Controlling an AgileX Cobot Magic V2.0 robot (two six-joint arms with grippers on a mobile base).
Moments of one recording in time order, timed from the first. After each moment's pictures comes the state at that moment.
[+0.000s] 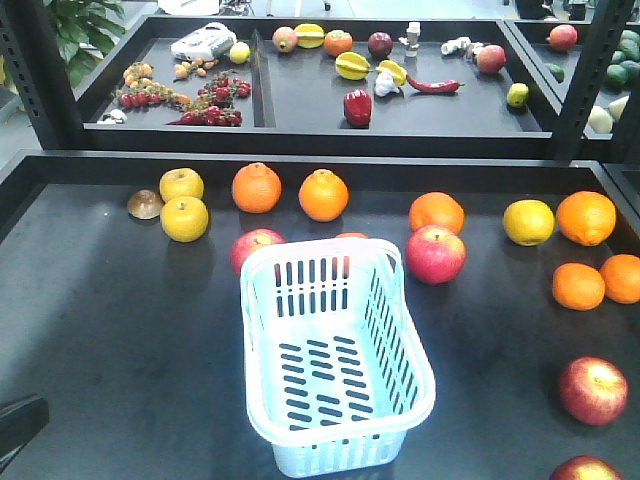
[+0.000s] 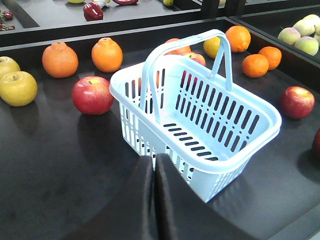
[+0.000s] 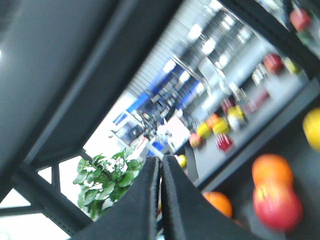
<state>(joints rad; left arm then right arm) -0.34 0.39 -0.33 -0.46 0.42 0.37 -0.05 -0.01 -0.16 0.48 0.06 0.30</state>
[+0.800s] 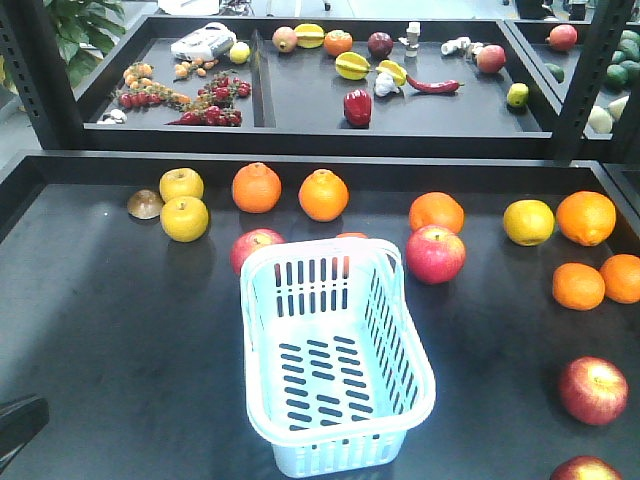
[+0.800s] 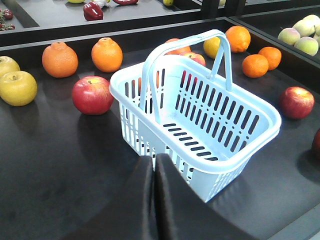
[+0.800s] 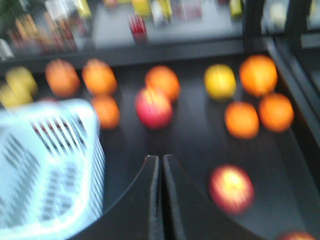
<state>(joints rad) -0.34 0.39 -0.33 -0.46 0.42 0.37 -0.05 0.50 -0.77 0.09 0.87 -0.01</state>
